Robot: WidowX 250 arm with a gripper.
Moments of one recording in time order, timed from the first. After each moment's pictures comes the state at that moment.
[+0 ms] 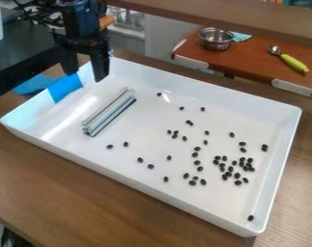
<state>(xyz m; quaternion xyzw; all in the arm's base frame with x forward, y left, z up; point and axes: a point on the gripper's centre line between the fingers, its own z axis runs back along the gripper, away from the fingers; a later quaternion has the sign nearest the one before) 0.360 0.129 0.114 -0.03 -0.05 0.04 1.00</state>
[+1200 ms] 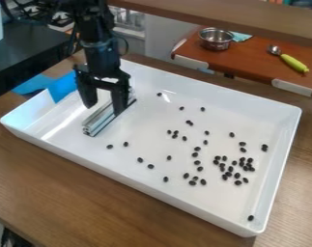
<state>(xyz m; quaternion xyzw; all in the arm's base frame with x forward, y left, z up) 0.360 0.094 0.062 -0.04 -0.04 0.03 1.00</state>
